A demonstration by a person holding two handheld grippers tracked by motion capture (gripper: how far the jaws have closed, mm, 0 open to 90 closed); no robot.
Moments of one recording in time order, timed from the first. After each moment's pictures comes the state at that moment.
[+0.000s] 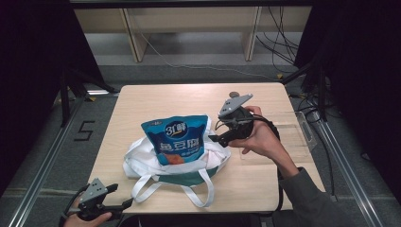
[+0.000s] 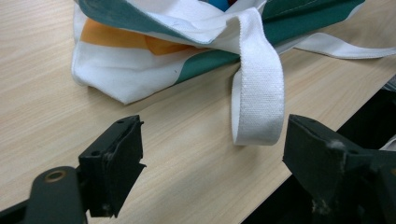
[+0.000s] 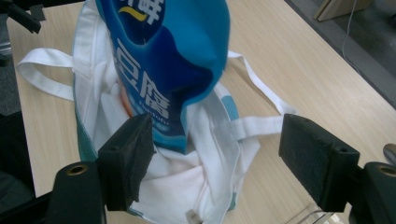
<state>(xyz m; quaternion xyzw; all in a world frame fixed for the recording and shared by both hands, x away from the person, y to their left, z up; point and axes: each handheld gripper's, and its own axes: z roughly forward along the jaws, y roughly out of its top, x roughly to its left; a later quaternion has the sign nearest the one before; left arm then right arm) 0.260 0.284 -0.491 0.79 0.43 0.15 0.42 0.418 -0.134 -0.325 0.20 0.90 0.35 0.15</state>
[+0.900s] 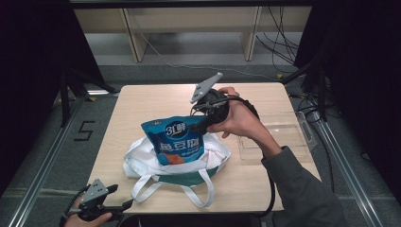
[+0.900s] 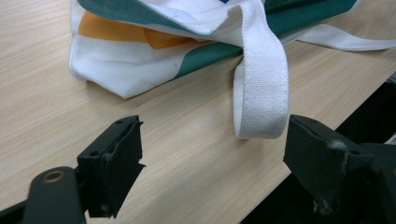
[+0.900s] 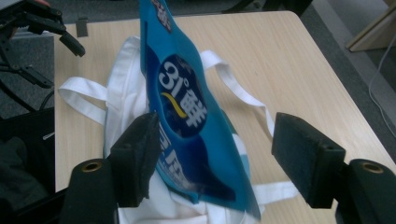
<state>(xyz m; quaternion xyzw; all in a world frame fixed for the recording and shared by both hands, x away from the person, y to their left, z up) 0.262 0.286 -0.494 0.80 0.41 0.16 0.40 0.432 -0.072 -0.277 0.11 0.92 0.34 0.12</state>
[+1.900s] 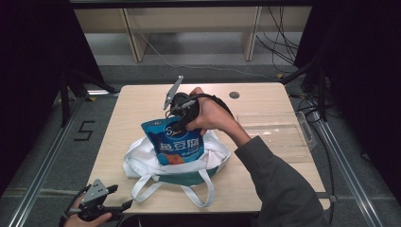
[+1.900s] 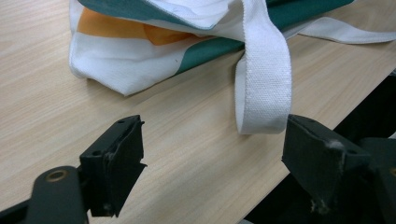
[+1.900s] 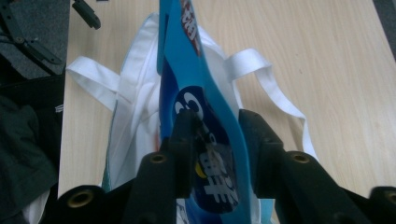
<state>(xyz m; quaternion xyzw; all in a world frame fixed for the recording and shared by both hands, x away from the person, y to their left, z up) 0.262 0.289 -0.493 0.82 0.40 0.16 0.38 0.454 -0.008 -0.298 0.06 0.96 0.25 0.06</state>
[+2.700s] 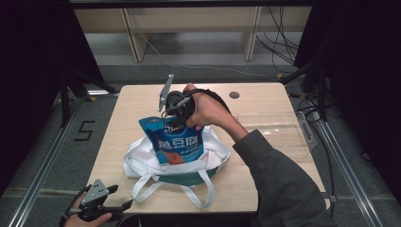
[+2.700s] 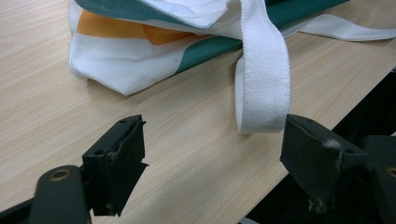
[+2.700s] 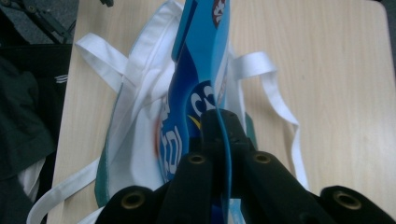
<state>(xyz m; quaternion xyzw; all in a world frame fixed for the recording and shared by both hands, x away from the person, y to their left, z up) 0.261 0.285 -0.496 0.80 0.41 0.16 0.40 0.452 0.002 -0.280 -0.01 0.97 0.21 0.08</state>
